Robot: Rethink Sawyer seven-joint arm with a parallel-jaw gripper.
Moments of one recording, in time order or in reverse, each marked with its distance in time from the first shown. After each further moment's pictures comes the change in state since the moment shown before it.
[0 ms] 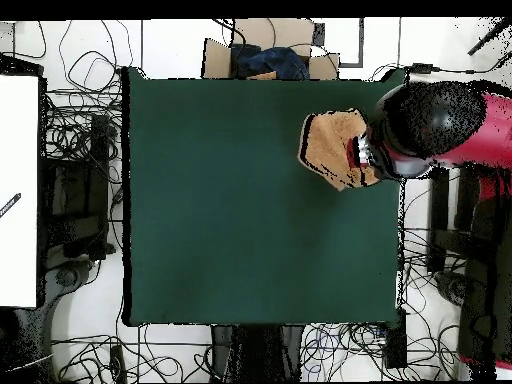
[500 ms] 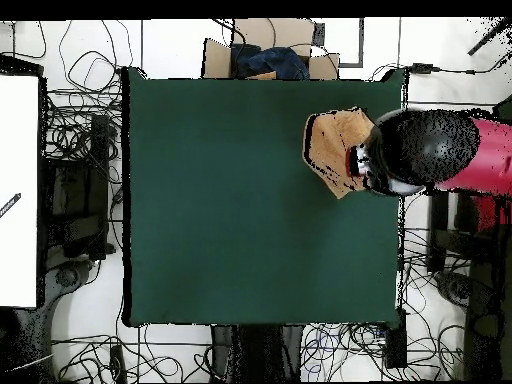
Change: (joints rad) arm -0.029 -0.110 -0.004 0.177 0.006 -0.213 0.000
